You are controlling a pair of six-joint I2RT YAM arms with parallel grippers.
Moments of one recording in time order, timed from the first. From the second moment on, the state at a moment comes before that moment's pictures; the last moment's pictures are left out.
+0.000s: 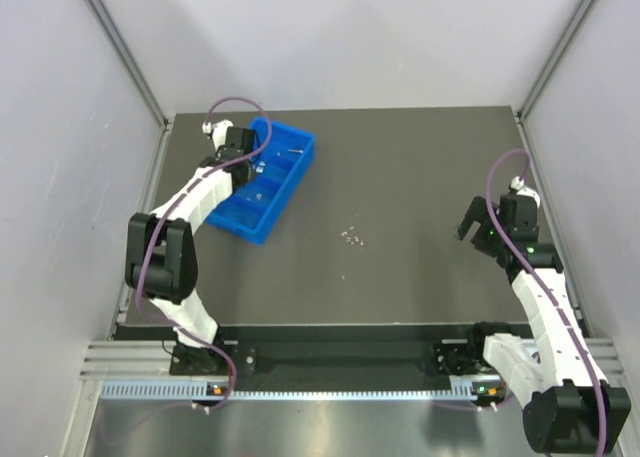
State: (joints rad) left arm -0.22 1.71 1.30 -0.40 -0.44 -0.56; right arm -0.02 0.84 0.71 -0.64 0.08 0.44
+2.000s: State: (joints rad) left arm -0.93 2.04 1.41 -0.52 -0.55 -0.94; right arm -0.02 0.83 0.68 -0.62 0.07 0.44
